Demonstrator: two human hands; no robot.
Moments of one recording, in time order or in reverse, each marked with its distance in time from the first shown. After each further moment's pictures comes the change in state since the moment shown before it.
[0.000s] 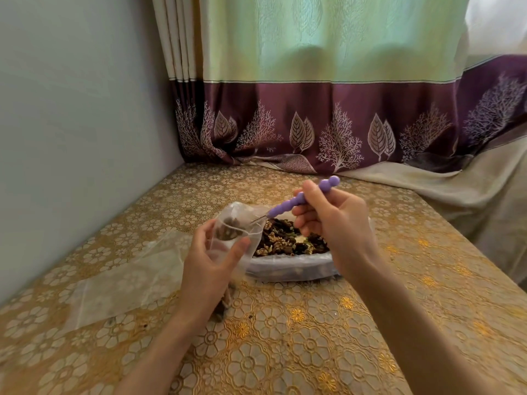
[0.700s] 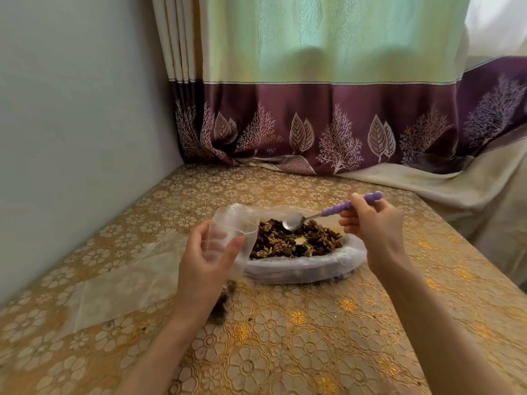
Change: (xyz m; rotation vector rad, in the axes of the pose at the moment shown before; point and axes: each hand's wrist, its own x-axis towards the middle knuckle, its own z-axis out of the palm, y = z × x) left_hand 0.003 -0.004 -0.002 0.015 0.063 0.015; right_hand 0.026 0.033 -0.057 -0.132 0.340 0.095
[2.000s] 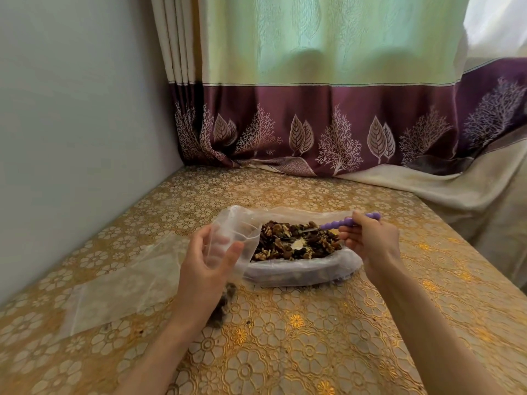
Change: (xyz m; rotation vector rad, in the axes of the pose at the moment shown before) left_hand -0.002 -0.002 0.002 0.008 -0.050 -0.002; right_hand 0.007 0.021 -0.007 0.078 0.059 0.224
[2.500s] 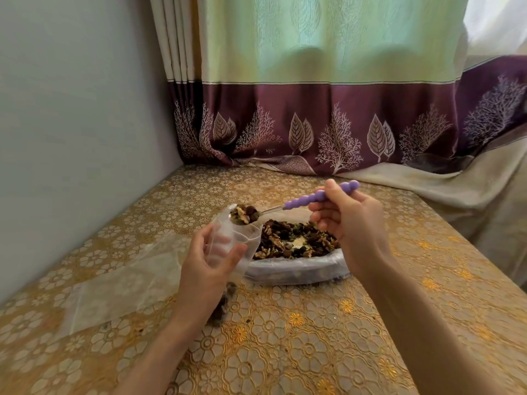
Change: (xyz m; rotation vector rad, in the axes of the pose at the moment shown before) left_hand 0.002 -0.002 0.001 0.004 -0.007 0.013; right_hand -0.045 -0.036 0.034 0.103 -0.344 -0.258
